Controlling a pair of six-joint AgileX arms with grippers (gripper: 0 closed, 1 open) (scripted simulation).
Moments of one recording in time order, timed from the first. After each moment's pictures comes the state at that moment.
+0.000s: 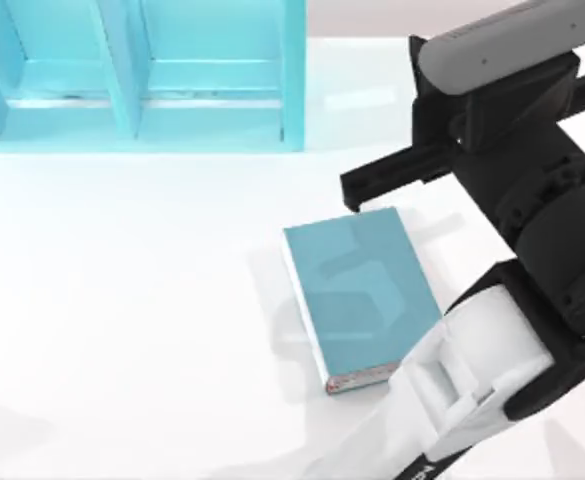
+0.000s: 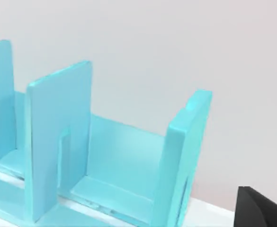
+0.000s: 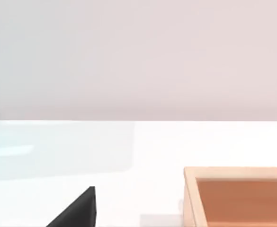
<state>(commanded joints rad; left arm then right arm) 1.94 -0.20 1.85 0.12 1.63 -2.31 0.00 0.00 0.00 0.00 0.00 0.00</state>
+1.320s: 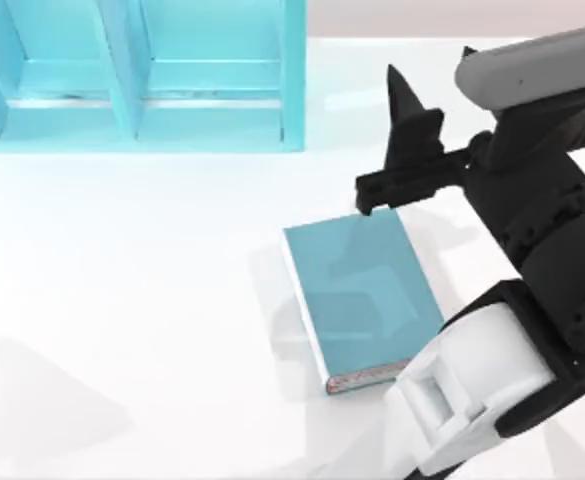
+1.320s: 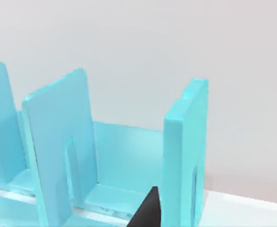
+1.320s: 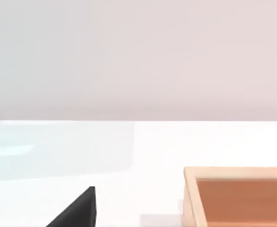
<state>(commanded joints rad) 1.94 -0.30 1.78 0.12 1.63 -2.34 0.00 0.00 0.00 0.00 0.00 0.00</state>
